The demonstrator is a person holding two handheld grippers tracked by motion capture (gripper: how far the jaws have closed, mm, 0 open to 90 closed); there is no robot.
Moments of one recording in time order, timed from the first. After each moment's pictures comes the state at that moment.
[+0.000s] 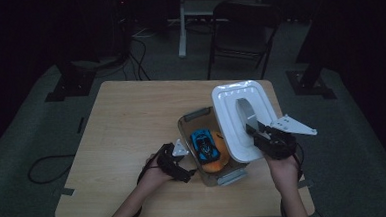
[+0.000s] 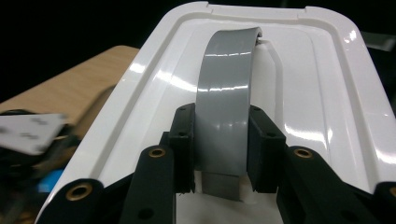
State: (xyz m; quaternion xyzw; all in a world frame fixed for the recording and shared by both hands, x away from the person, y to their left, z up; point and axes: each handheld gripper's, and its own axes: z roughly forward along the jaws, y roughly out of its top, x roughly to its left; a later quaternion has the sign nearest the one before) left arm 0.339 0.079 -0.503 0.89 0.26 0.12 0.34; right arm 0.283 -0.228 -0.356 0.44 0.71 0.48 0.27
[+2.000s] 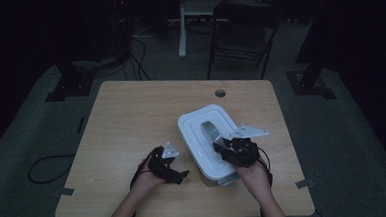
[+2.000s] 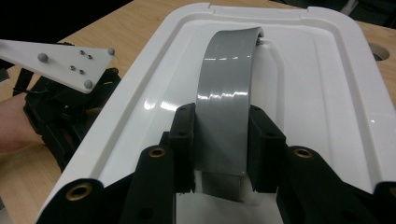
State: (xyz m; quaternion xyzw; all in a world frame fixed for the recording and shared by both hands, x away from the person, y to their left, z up) left arm 0.333 0.107 -0.513 0.88 0.30 0.11 0.35; right arm 0.298 -0.161 -0.399 0.41 0.78 0.44 0.16
